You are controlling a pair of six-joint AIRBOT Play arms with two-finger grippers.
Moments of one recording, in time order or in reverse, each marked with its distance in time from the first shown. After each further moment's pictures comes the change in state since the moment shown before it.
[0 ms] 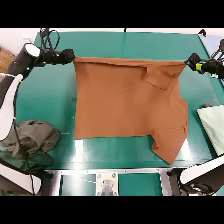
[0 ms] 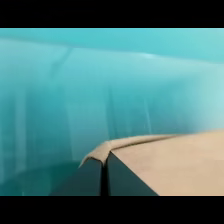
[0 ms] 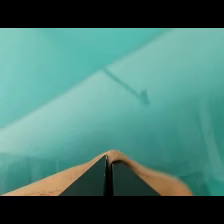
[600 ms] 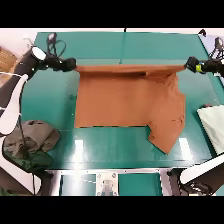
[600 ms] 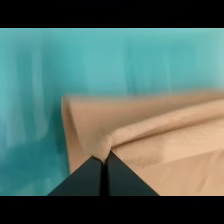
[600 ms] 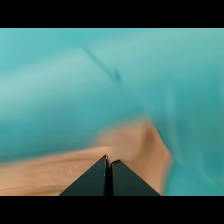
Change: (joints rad) left arm -0.001 -0.092 0.027 0.155 -0.194 -0.060; right arm -0.002 -0.017 0.044 -0.310 0.182 0.063
